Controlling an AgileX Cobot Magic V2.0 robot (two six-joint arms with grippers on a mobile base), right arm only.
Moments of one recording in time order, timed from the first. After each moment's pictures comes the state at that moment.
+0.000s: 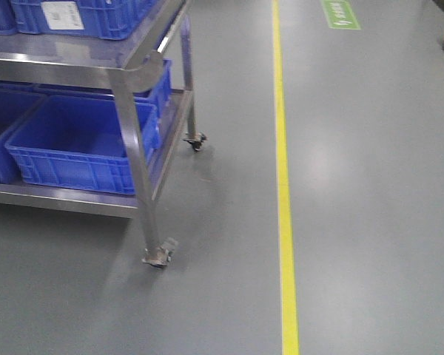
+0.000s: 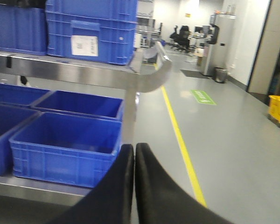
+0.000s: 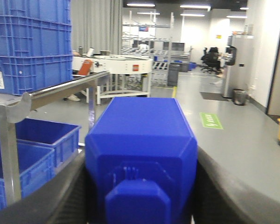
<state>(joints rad) 0.04 0.09 -0.24 0.15 0.14 -0.22</state>
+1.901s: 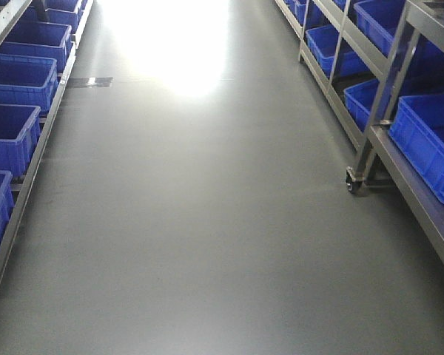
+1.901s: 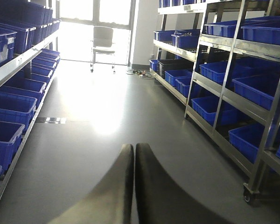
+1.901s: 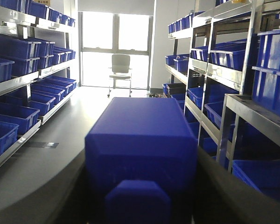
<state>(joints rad) 0.04 0.09 -0.24 0.15 0.14 -0.22</state>
